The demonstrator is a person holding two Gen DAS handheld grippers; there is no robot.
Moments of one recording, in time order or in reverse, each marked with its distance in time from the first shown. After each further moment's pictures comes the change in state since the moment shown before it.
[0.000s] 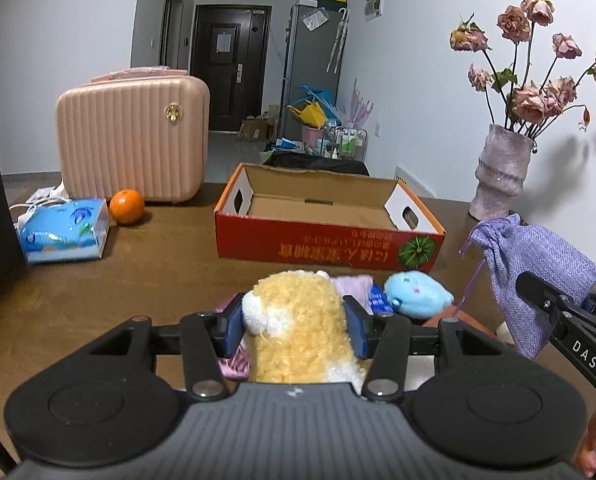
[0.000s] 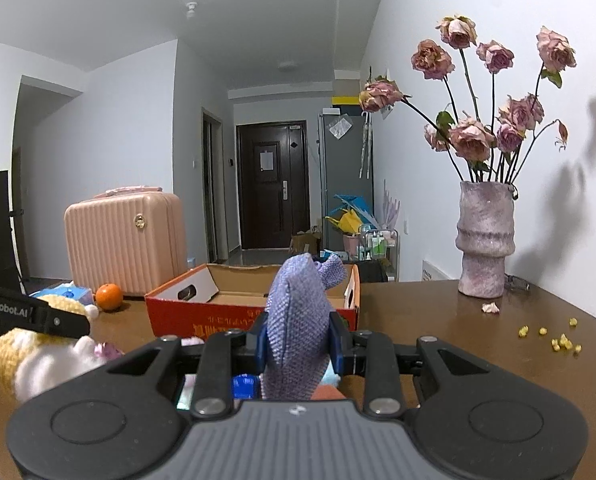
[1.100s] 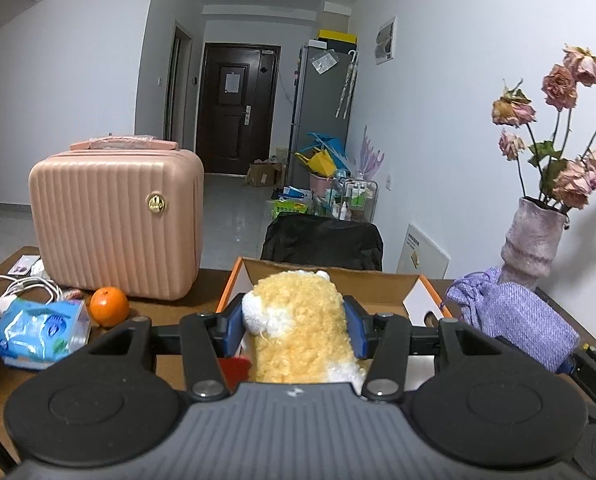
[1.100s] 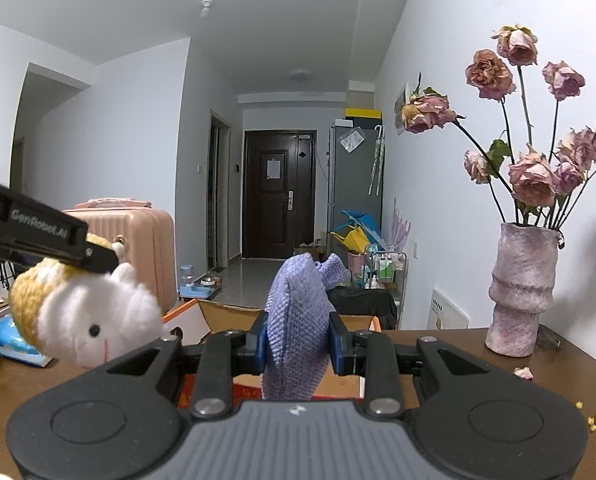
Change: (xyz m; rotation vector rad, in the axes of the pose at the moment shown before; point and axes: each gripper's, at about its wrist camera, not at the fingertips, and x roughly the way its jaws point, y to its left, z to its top) left arm 0.078 0.000 0.113 -0.020 -0.128 0.026; right arm 0.109 0.020 0.055 -0.067 -0.028 0.003
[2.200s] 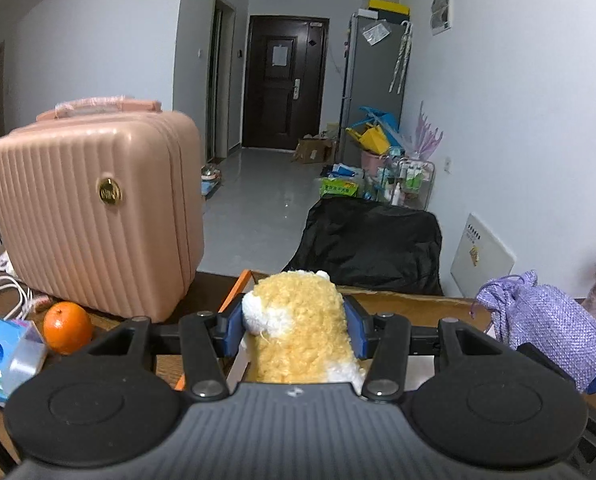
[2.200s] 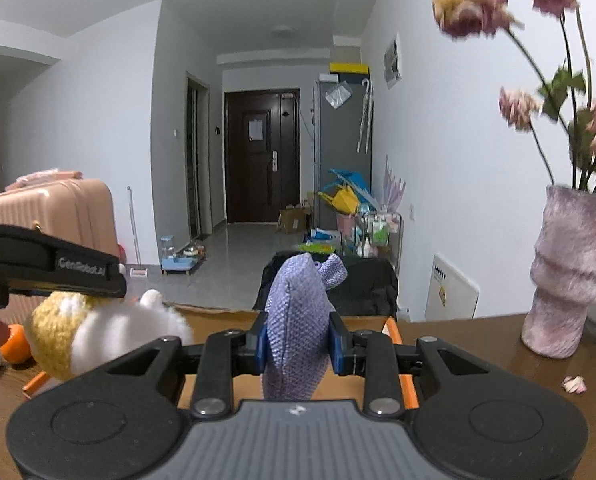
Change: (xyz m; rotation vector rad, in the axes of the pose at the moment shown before) left arm 0.179 -0.015 0.021 -0.045 0.083 0.166; right arm 0.169 -0.019 0.011 0.049 0.137 -0.038
